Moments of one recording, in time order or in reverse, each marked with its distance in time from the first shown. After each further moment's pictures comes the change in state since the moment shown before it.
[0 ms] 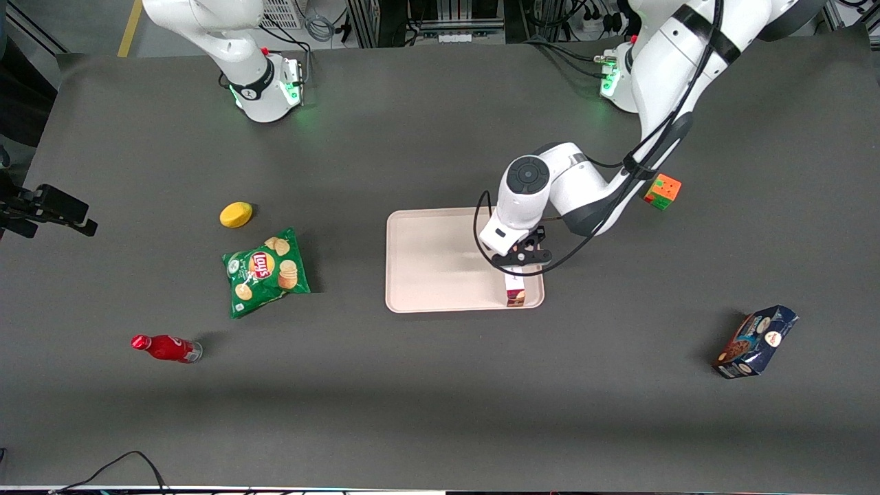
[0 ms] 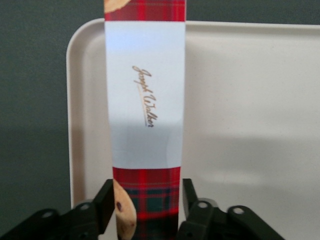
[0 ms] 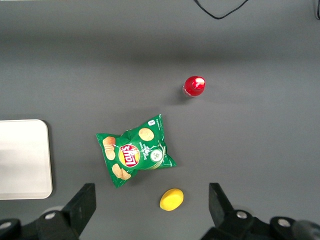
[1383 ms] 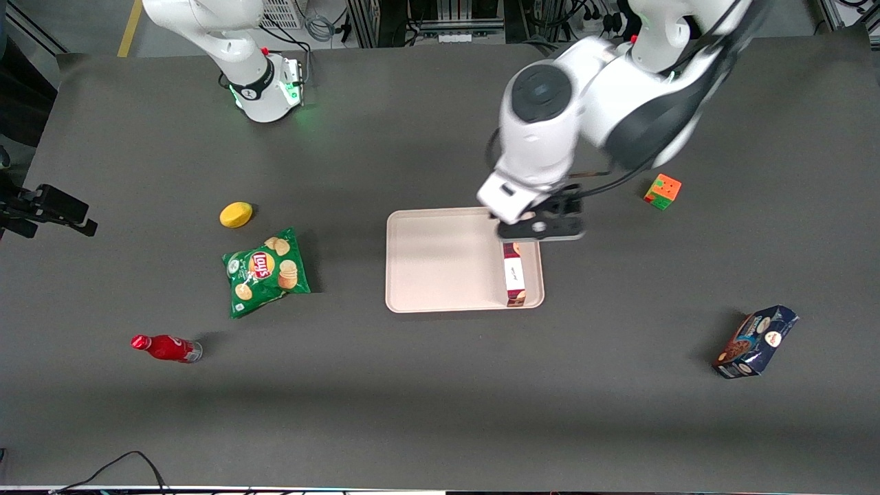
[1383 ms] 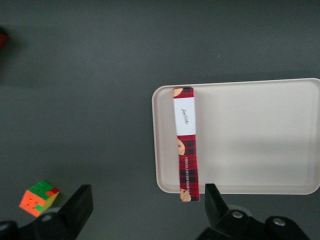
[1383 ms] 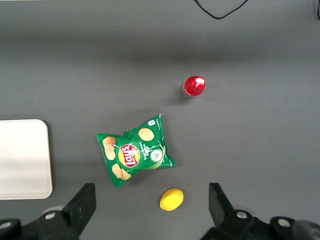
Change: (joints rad) arm 0.087 -0.228 -0.168 0.478 -0.203 -0.738 0.326
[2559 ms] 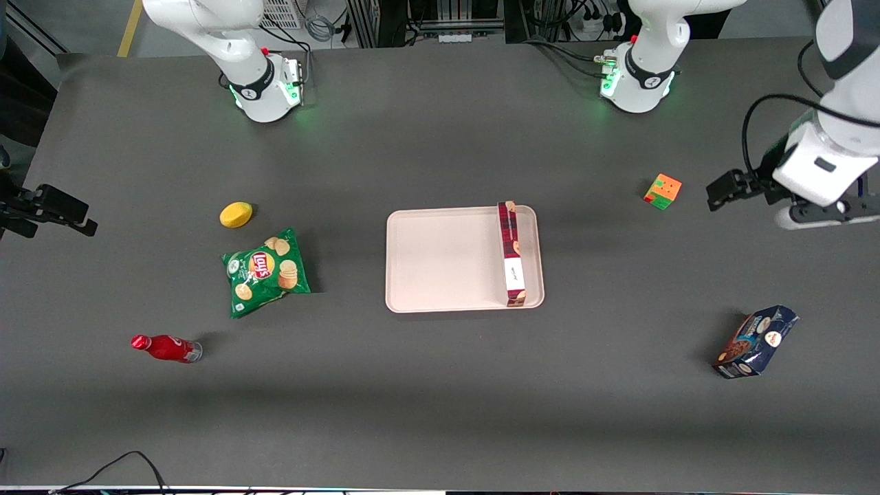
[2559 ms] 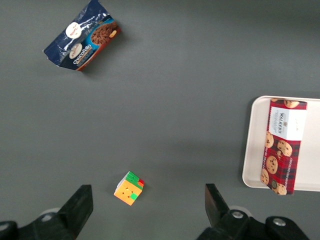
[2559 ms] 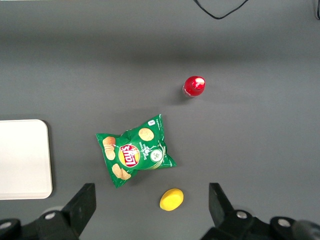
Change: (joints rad) arm 0.018 -0.480 0.668 -0.335 -0.387 0.057 0.606
